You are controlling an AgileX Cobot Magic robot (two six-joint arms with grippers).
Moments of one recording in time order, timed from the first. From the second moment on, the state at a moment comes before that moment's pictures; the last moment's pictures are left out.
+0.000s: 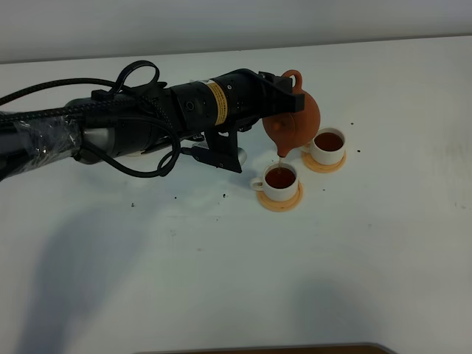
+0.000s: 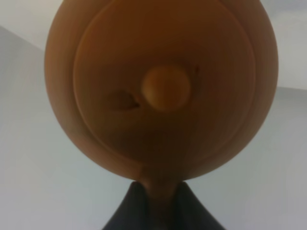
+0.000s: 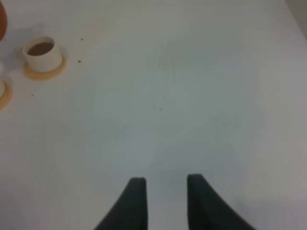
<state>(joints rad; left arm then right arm) -0.56 2.00 -1.25 0.90 -0.41 2.01 0.24 -0.01 -0.52 -0.01 1.12 0.00</state>
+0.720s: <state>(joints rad) -0.56 2.05 -1.25 0.90 -0.40 1.84 0.24 -0.01 -0.52 -0.01 1.12 0.00</state>
